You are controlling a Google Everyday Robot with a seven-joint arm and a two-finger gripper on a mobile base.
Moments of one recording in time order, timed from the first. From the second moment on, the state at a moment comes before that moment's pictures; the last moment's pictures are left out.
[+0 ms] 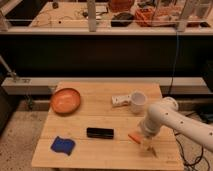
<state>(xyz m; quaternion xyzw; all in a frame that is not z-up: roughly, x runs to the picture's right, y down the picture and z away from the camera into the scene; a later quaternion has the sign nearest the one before) 0.196 0.250 0.761 -0.35 -0.07 0.04 0.93</state>
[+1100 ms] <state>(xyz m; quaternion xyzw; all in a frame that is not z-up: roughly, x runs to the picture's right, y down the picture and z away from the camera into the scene) 0.201 0.280 0.781 -0.36 -0.08 0.04 0.93</state>
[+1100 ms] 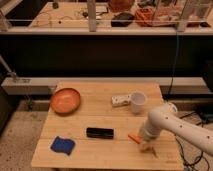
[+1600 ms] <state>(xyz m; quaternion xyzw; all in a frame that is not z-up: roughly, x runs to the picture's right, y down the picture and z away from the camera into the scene) 0.203 0.273 0.772 -0.36 -0.09 0.04 0.93</state>
